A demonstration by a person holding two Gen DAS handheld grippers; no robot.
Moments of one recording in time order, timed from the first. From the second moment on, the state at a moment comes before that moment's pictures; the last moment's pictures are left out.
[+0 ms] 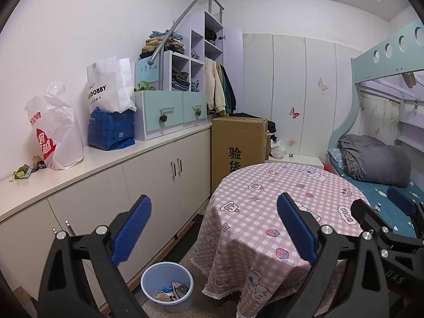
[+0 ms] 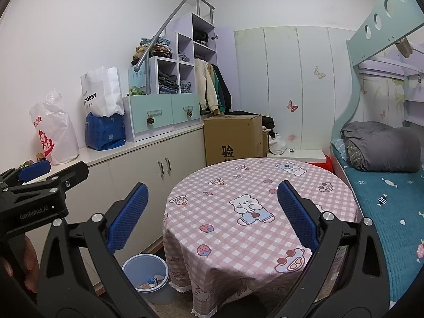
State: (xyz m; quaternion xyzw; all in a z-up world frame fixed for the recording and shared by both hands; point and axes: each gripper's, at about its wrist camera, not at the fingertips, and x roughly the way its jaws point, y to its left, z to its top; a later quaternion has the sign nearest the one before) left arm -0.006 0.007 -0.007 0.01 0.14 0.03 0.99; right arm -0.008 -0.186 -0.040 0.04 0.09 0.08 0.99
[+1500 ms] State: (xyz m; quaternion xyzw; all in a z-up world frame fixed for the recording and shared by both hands) left arm -0.008 0.005 -0.007 0.01 0.14 0.04 0.99; right arm 0.000 -0.193 -0.046 0.04 0.10 0.09 0.99
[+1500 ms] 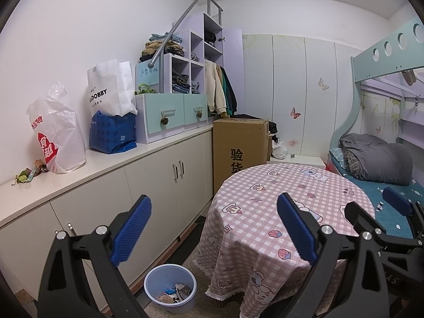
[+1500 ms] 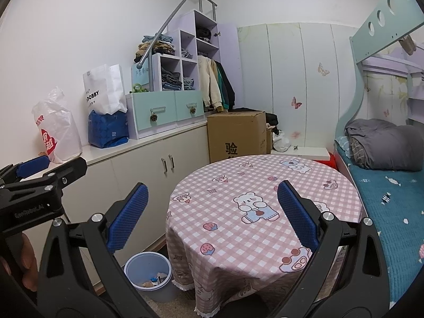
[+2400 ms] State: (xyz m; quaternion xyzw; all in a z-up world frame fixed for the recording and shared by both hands) left arm -0.008 0.009 -0.006 0.02 0.14 0.04 0.99; right arm 0.002 -0.195 -0.046 0.05 0.10 0.09 0.99
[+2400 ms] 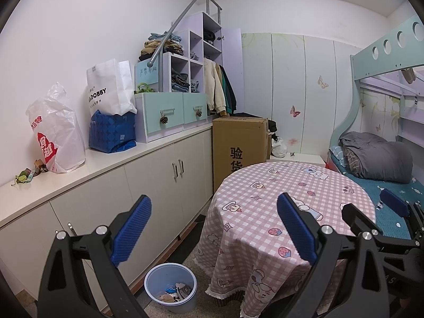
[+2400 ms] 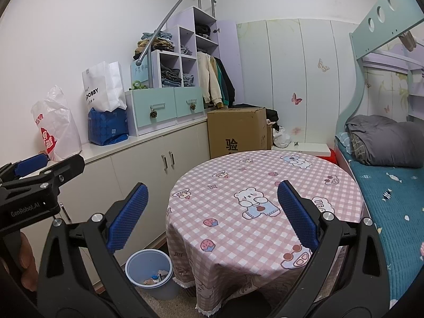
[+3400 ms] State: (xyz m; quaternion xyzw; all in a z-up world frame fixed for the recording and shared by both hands) left arm -0.005 0.012 -0.010 0.02 0.14 0.03 0.99; right arm 0.002 -0.196 -0.053 0.05 0.11 0.09 0.99
